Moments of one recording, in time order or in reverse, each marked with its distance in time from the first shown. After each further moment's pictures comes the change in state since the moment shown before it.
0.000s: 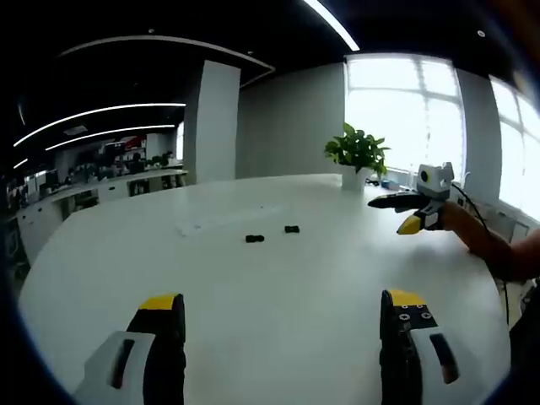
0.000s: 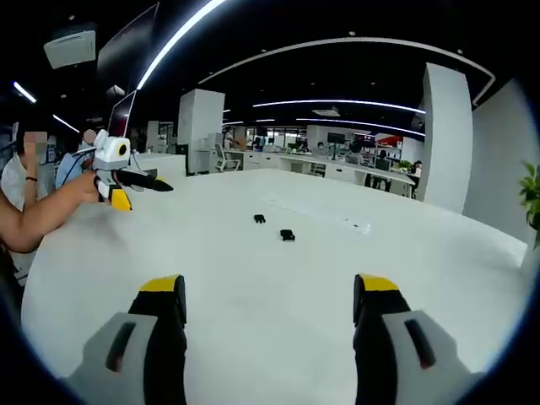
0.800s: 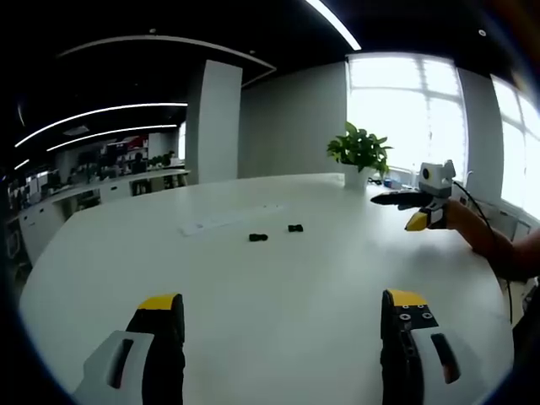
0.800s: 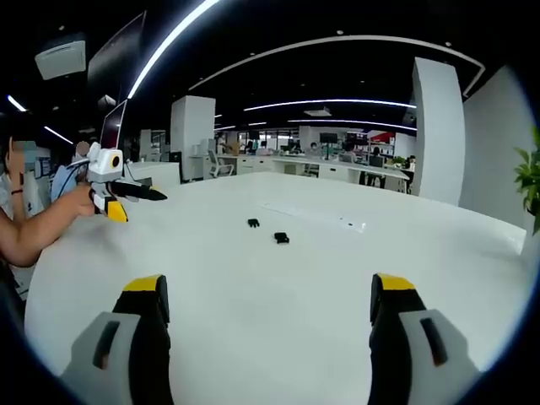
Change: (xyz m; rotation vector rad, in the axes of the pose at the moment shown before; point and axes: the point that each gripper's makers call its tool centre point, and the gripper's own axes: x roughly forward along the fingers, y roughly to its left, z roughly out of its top) left arm 0.000 0.005 -0.003 0.018 -0.008 0.023; right arm -0.004 0.001 -0.001 0.053 -0.022 -0.027
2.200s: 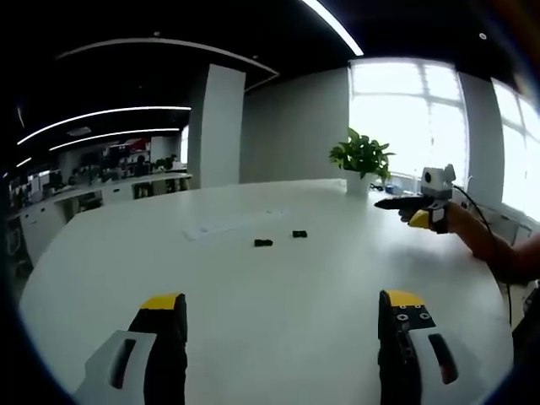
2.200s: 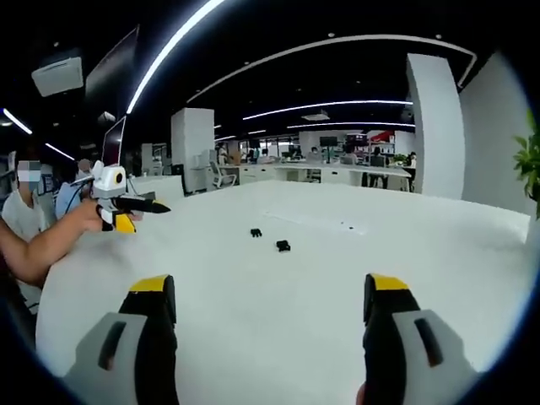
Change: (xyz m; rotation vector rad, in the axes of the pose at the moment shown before) left arm -0.002 0.007 0.003 -0.015 -0.030 -0.008; right arm -0.007 -0.005 0.008 0.070 -0.038 0.030
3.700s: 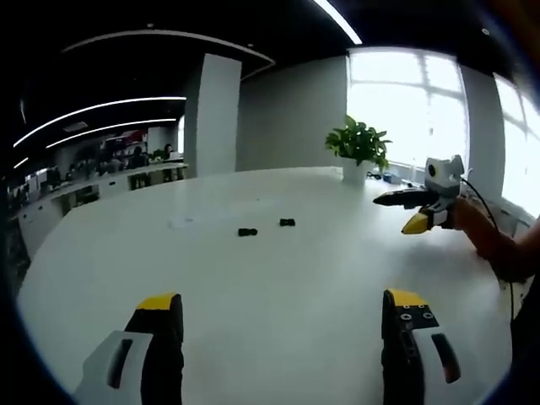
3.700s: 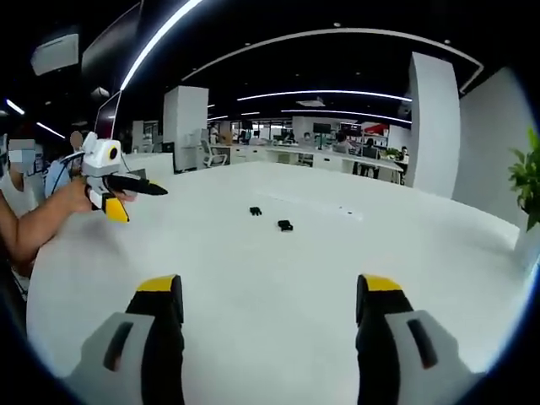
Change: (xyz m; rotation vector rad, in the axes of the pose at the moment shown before) left arm 0.016 -0.019 -0.010 0.016 0.071 0.010; right arm 0.006 0.014 -0.017 -0.069 0.102 -0.065
